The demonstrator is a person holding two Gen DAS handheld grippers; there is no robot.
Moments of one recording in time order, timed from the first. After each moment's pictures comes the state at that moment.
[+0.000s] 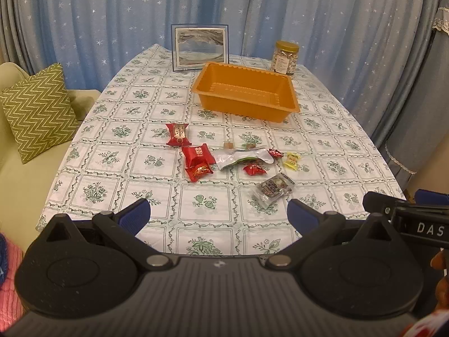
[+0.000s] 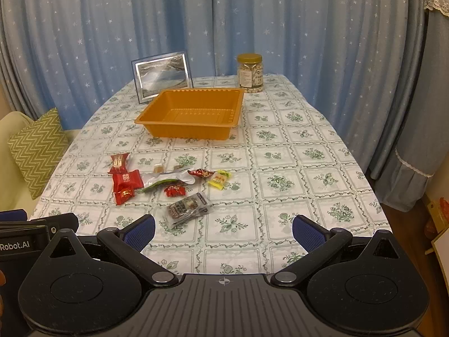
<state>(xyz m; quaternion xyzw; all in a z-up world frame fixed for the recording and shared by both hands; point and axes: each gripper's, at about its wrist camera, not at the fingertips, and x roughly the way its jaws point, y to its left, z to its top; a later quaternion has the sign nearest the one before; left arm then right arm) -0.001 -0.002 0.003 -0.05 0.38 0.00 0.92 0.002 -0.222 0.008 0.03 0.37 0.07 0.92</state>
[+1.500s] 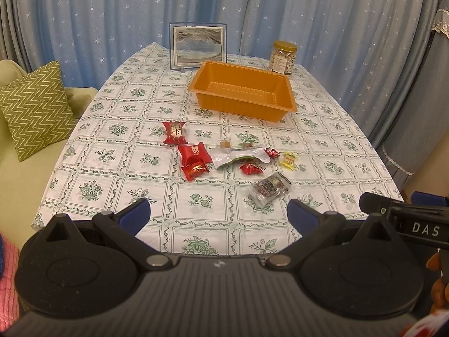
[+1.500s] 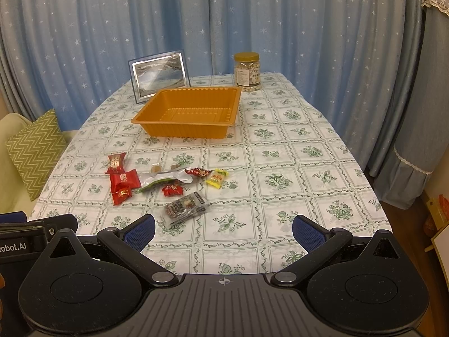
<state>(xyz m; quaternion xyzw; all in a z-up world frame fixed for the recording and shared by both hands) -0.002 -0.006 0.001 -0.05 0.38 0.00 0.92 0.002 -0.222 0.004 0.04 0.37 0.07 0.92</state>
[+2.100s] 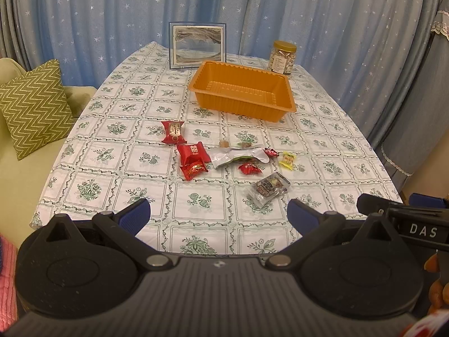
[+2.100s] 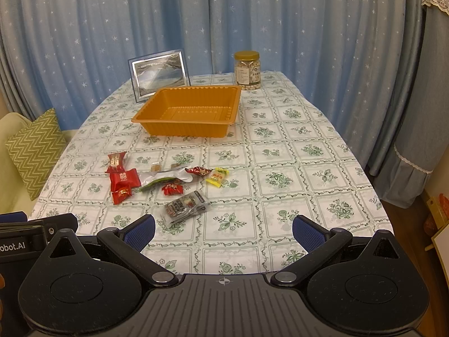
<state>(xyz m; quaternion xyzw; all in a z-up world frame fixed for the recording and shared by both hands) -0.002 -0.007 0.000 -0.05 0.38 0.00 0.92 0.002 -0.222 0.003 0.04 0.37 0.07 0.92</state>
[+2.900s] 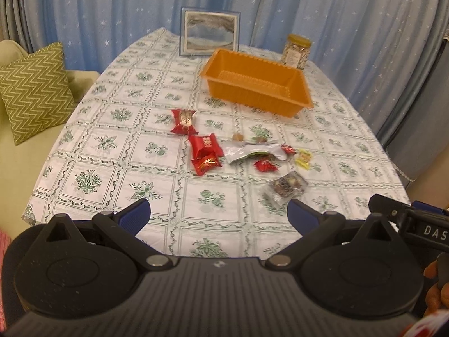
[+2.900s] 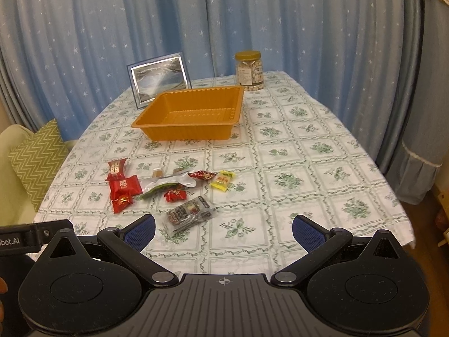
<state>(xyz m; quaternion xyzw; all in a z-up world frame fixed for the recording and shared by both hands) 0.027 0.024 -0.031 -0.08 0.40 0.01 0.91 0.026 -0.219 -0.031 0.07 0.37 0.08 0.92</state>
